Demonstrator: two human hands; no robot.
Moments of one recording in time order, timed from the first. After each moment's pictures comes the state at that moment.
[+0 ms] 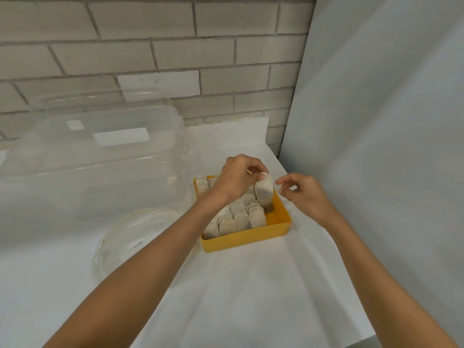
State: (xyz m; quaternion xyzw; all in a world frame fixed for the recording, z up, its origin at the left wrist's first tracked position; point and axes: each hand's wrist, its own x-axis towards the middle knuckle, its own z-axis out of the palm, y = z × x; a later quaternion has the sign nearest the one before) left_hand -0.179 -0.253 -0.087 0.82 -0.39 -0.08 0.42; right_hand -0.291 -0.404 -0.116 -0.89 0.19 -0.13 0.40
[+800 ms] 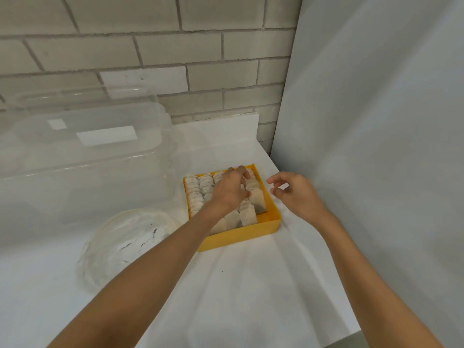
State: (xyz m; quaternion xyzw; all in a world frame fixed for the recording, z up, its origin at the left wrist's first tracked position) left_hand -0.173 -0.276 -0.143 0.89 -0.33 -0.09 0.32; right_hand -0.297 -0.400 -0.111 -0.91 0.20 -0.12 0.33
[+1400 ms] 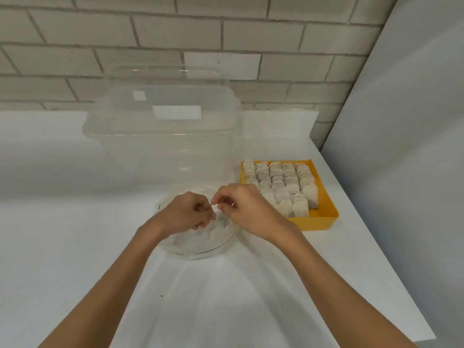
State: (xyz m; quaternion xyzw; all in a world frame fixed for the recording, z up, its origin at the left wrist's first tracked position) left_hand -0.198 -0.035 -0.116 0.86 -0.18 -0.28 0.38; right_hand -0.253 -0.199 -0.101 -0.93 -0.08 0.00 0.35
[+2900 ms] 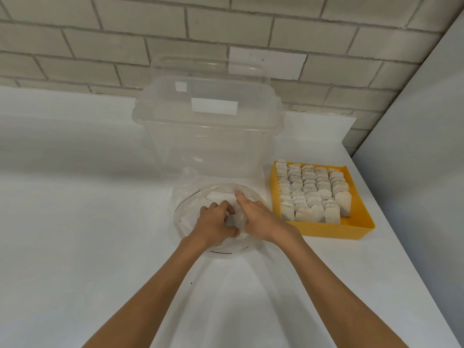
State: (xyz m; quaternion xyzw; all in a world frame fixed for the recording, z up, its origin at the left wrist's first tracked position) left_hand -0.207 -0.027 -0.188 0.92 -0.12 -0.21 0.32; right_hand -0.234 -0.160 -0.139 -0.94 -0.02 0.20 0.26
